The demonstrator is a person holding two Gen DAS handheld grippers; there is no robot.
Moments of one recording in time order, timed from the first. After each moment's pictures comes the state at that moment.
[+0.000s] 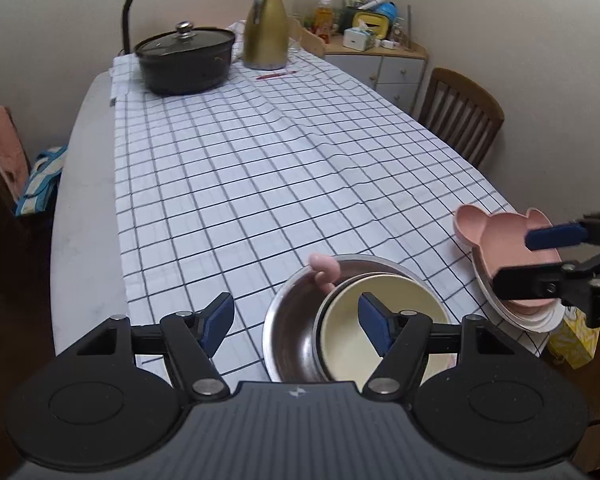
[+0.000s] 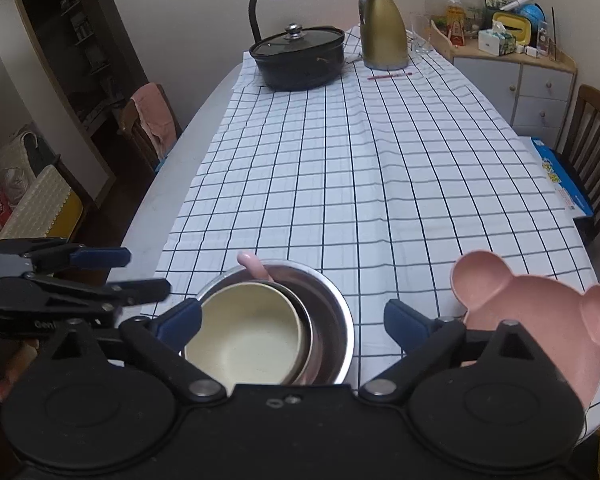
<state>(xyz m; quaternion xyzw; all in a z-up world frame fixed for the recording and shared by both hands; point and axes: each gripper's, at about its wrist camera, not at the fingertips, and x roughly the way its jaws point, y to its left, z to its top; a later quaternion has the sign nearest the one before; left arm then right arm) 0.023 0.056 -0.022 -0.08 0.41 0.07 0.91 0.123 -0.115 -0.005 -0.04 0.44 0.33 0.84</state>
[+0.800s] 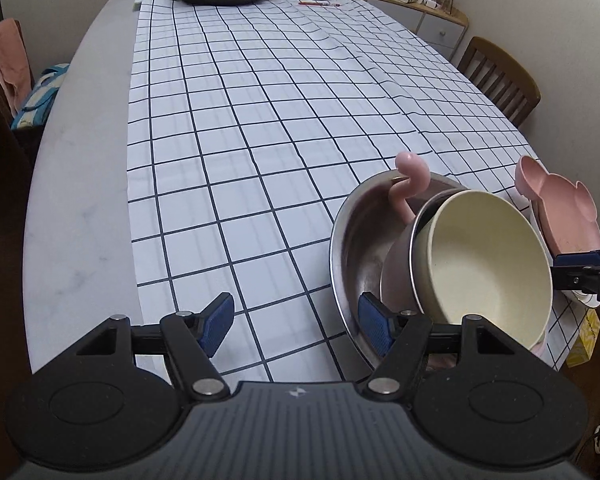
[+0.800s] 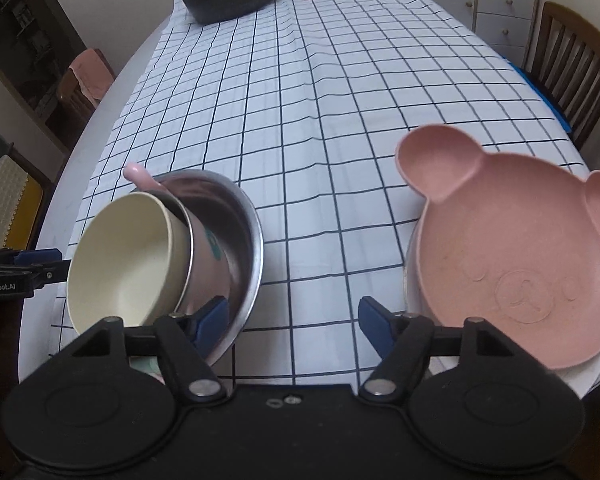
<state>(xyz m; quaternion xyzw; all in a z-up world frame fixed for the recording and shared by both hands) 0.021 0.099 -0.117 -0.13 0.47 0.08 0.87 0.145 -0.145 -0.101 -0.03 0.52 0.26 0.81</state>
